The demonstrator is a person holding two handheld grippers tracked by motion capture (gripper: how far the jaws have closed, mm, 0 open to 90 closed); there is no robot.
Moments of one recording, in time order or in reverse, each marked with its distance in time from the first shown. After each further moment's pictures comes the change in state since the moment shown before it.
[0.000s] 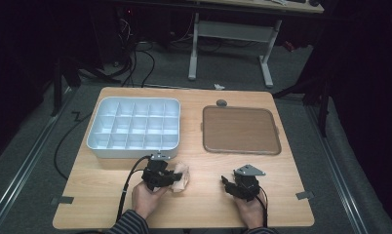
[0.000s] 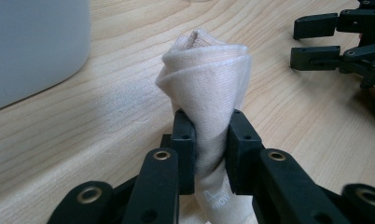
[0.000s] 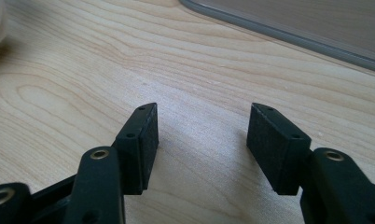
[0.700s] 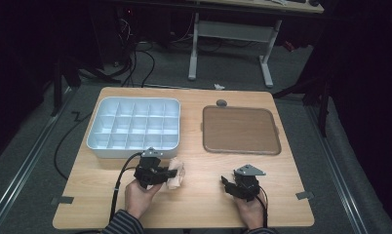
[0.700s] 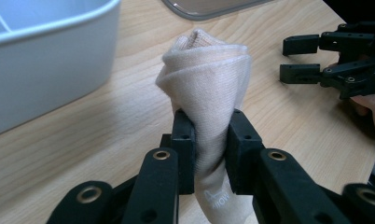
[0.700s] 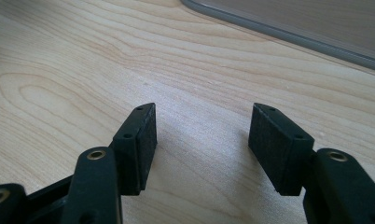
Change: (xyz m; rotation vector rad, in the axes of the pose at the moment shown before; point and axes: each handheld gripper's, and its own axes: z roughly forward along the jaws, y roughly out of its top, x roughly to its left) left arm 0.003 0.007 -0.029 -0.040 0.009 -0.010; right arm -0.001 0.000 0.000 0.000 0.008 0.002
